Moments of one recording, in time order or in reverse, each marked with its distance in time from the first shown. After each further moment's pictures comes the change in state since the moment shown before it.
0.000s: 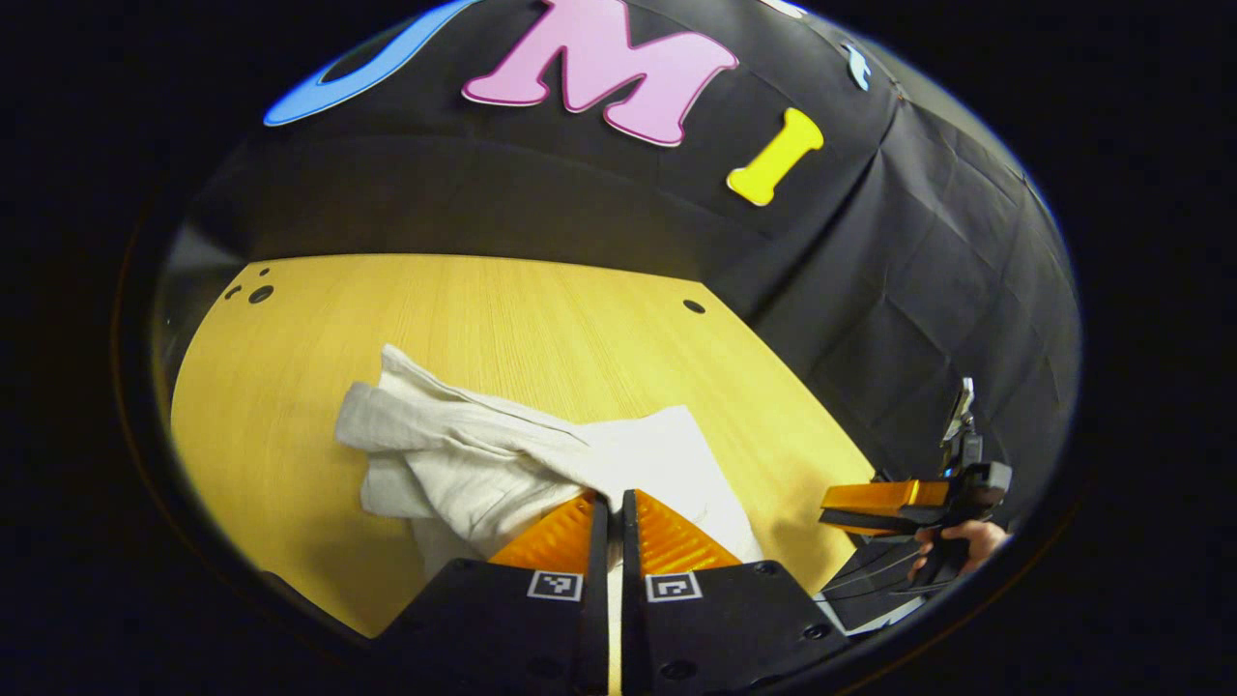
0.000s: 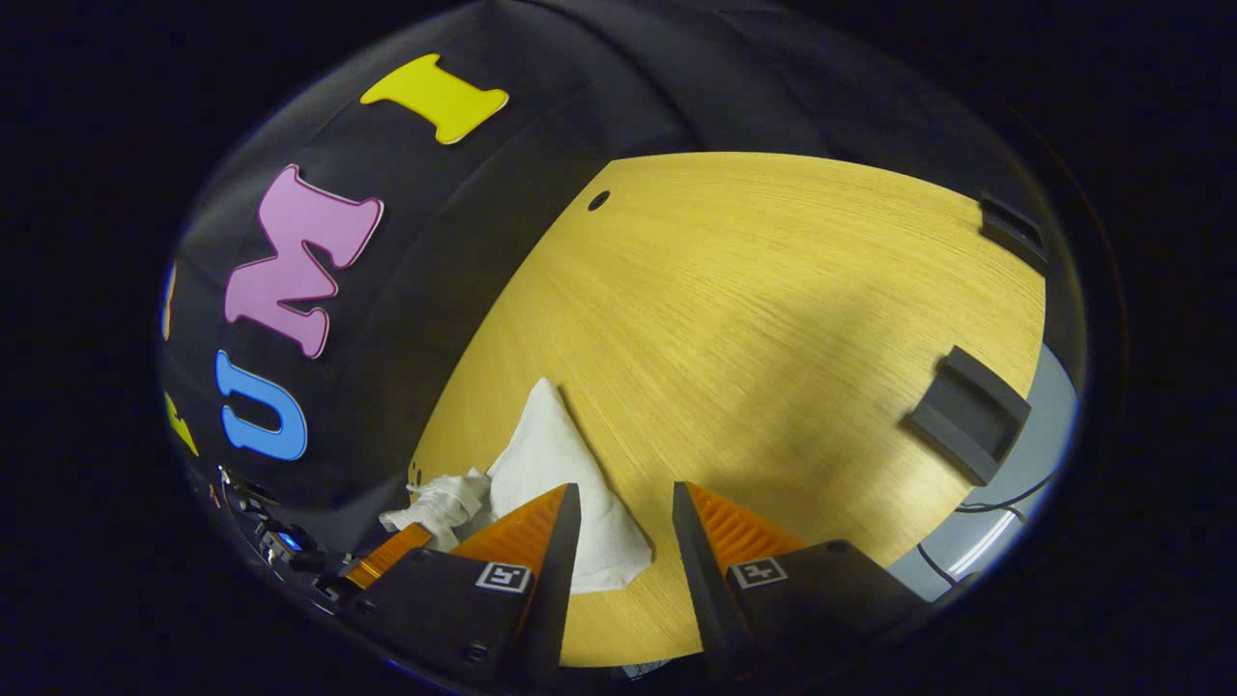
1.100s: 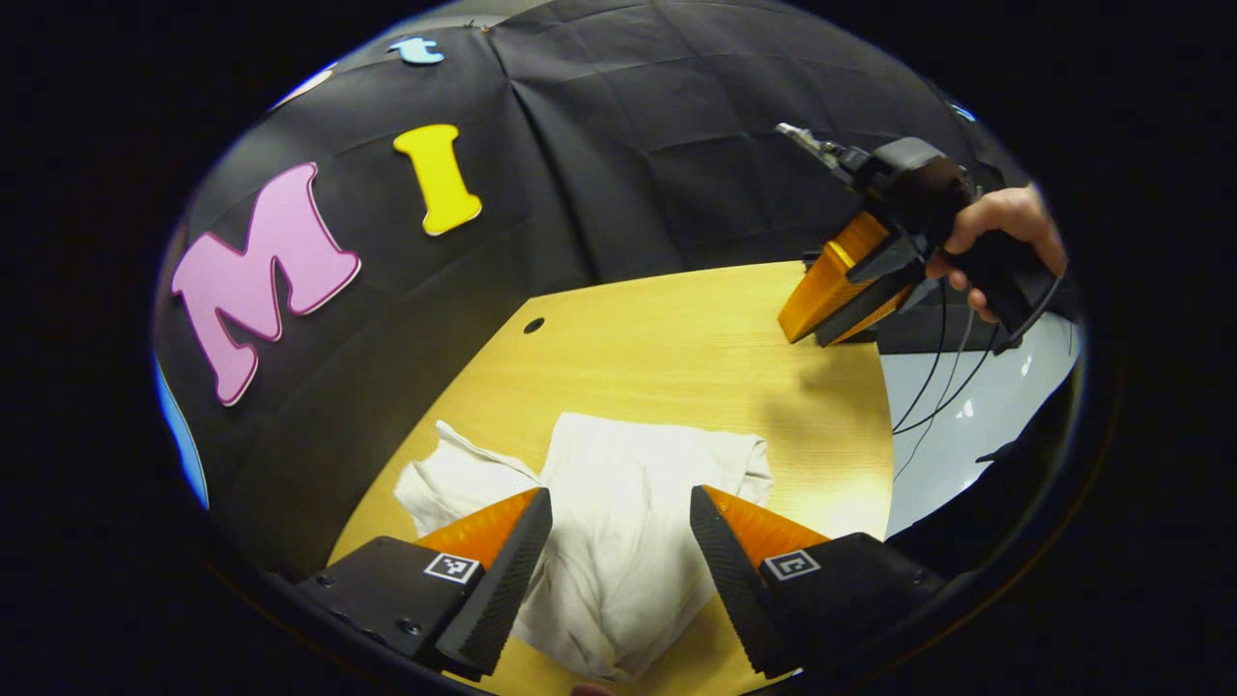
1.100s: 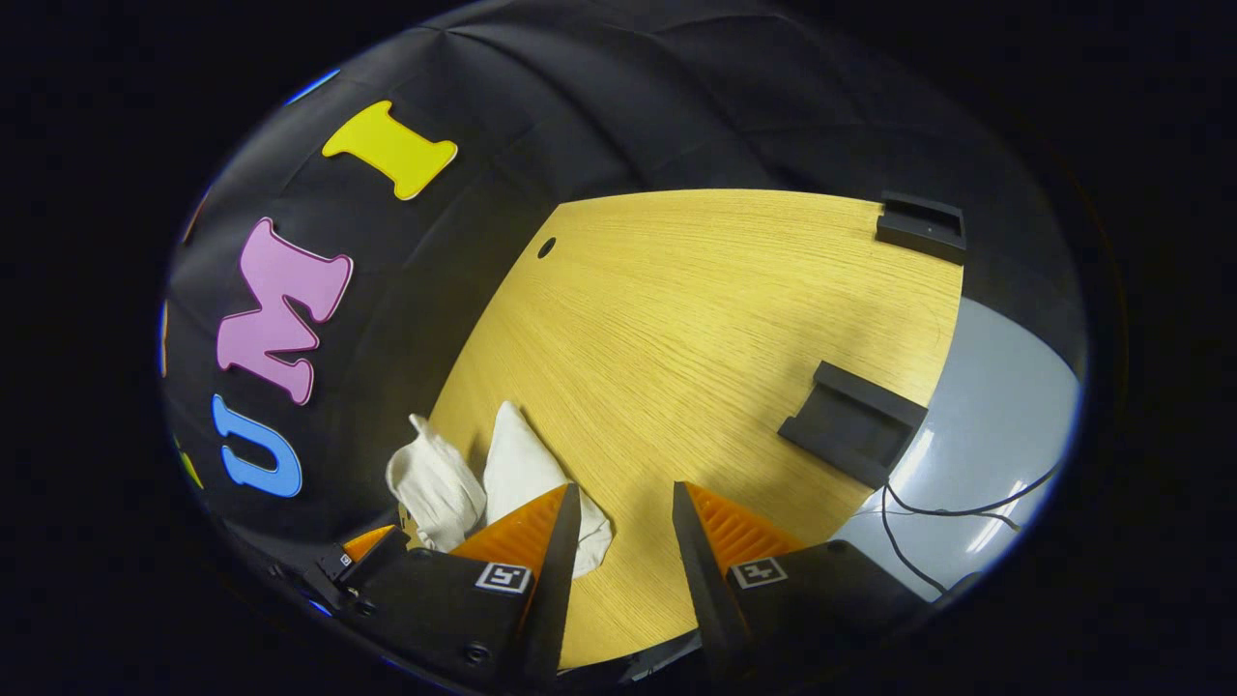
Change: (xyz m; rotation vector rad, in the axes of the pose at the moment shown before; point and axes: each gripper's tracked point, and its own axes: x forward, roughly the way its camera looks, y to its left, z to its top) left arm 0.000 -0.102 -0.022 0.982 -0.064 -0.112; right arm -0.040 -0.042 0.015 0.064 -0.085 -0.069
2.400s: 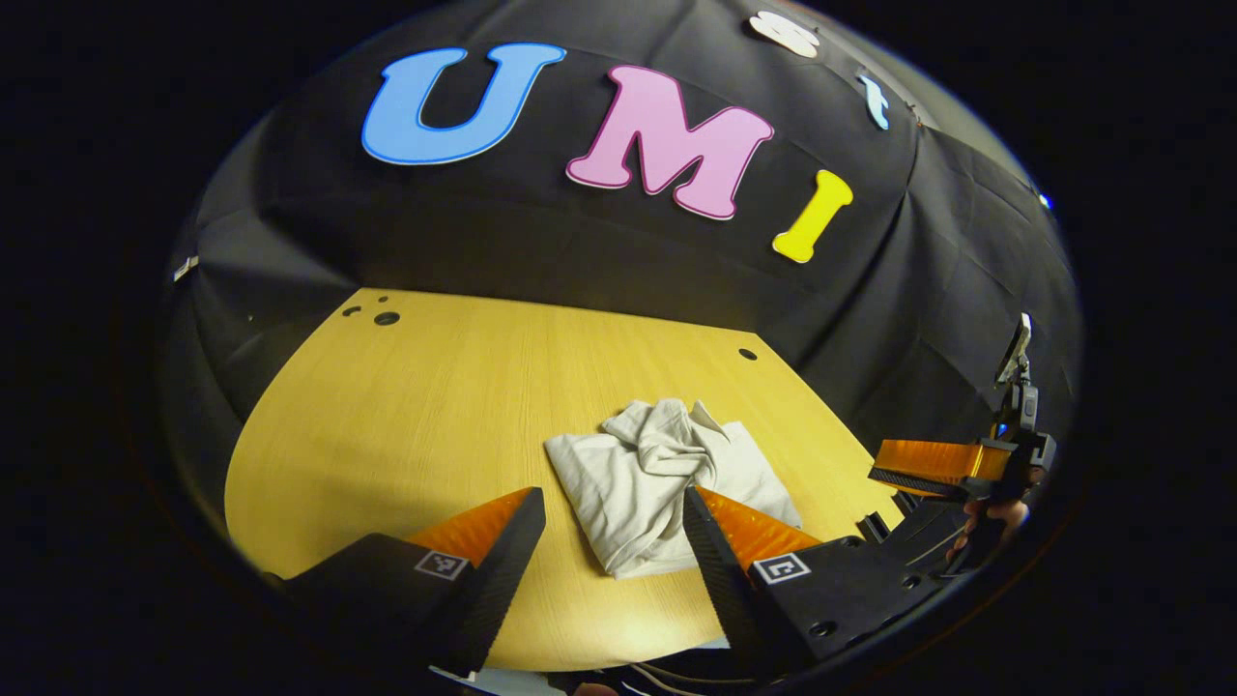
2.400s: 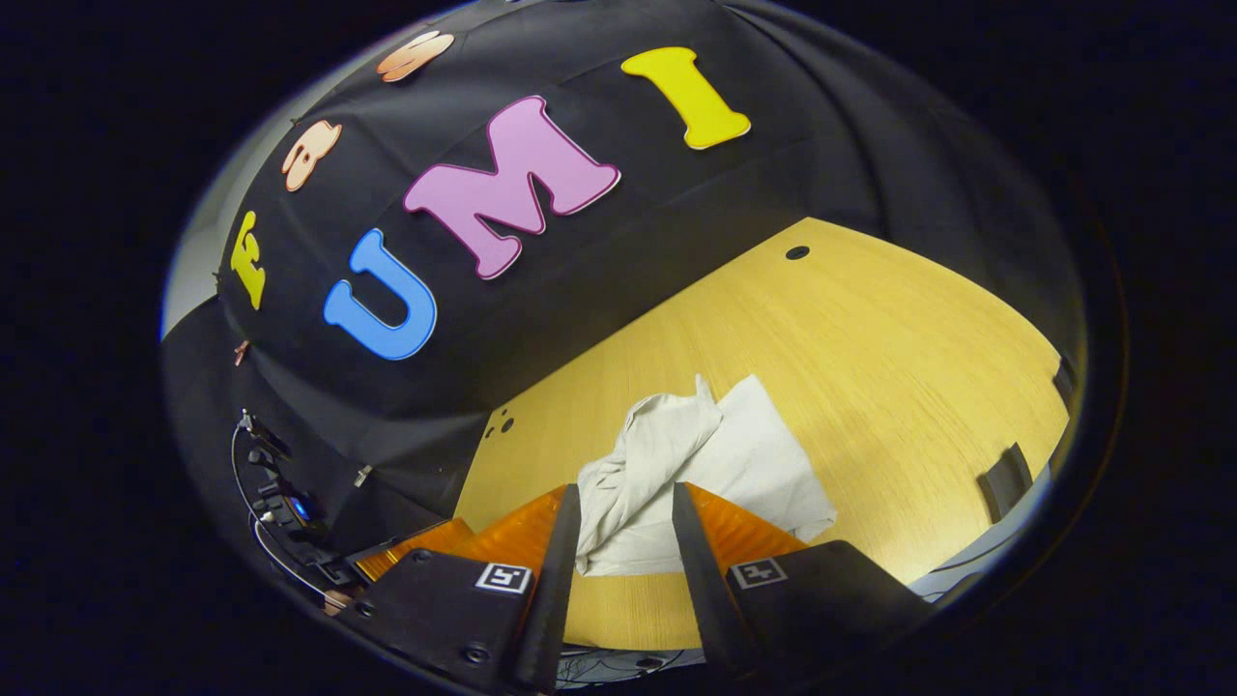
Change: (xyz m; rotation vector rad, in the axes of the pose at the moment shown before) left arm -0.155 0.081 -0.097 -1.085 0.011 0.391; right arm -0.044 0.195 -0.085 -0.466 0.057 0.392
